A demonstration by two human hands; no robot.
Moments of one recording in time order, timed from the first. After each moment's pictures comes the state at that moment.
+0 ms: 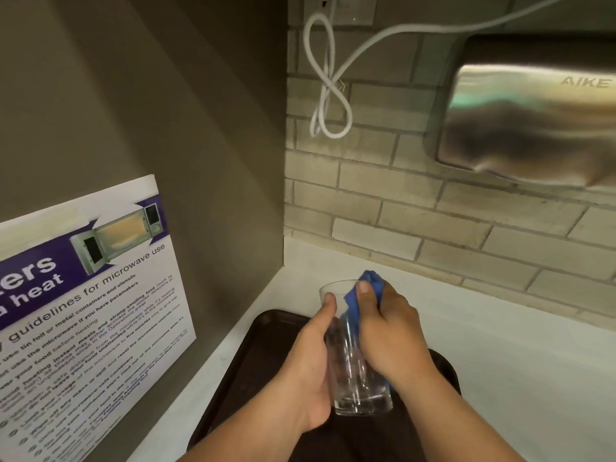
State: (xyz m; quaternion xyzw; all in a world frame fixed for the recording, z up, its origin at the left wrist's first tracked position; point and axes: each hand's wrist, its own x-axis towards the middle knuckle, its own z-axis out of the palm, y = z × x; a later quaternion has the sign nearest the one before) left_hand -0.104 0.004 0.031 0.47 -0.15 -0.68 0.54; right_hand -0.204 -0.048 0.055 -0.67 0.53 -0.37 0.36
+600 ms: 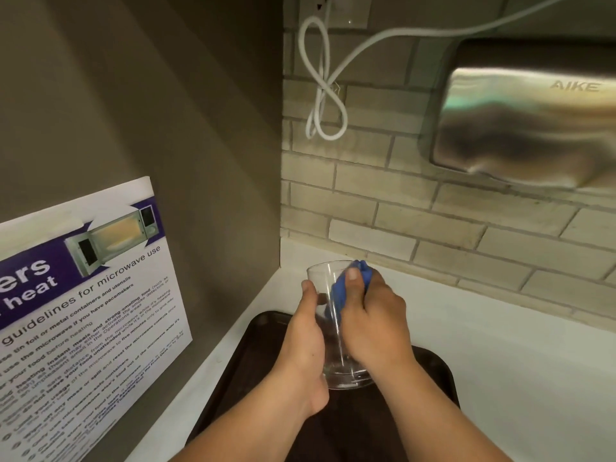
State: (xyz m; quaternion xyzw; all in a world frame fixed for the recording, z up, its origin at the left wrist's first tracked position) left_hand -0.103 -0.005 0.038 0.51 -0.14 -0.60 0.60; right_hand -0.185 -0.042 0.069 -0.67 0.54 -0.39 0.34
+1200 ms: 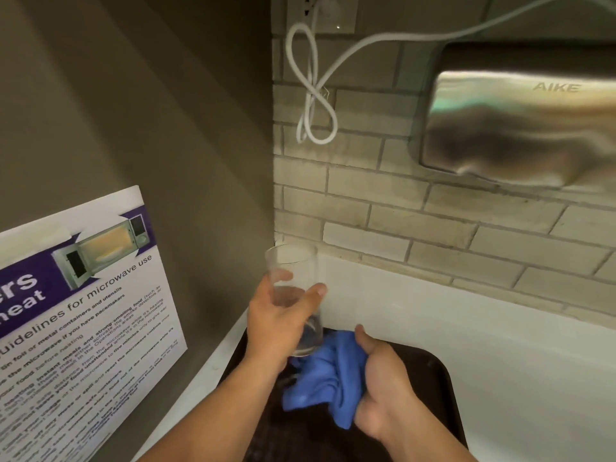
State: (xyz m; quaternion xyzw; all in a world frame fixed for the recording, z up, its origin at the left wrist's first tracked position) left_hand -0.054 -0.037 0.004 0.59 -0.35 -0.31 0.66; right_hand -0.205 -0.040 0.006 -0.17 0.45 -0.37 0.80
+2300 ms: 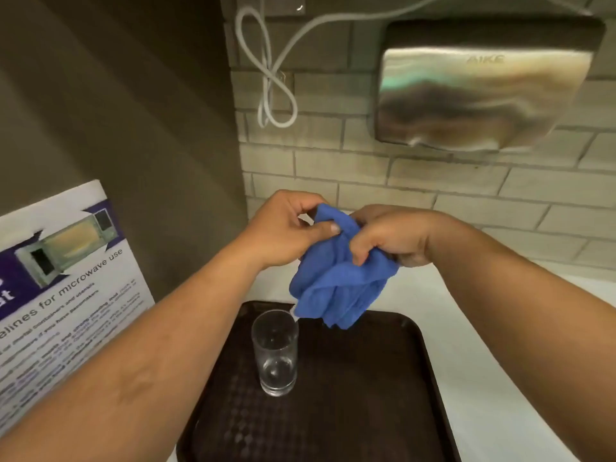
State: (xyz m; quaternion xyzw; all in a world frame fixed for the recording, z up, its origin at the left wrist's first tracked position) left_hand -0.058 -0.067 0.122 0.48 -0.69 -0.29 0.46; right_hand -0.246 -0.102 0.157 -0.72 0.47 -0.07 0.52
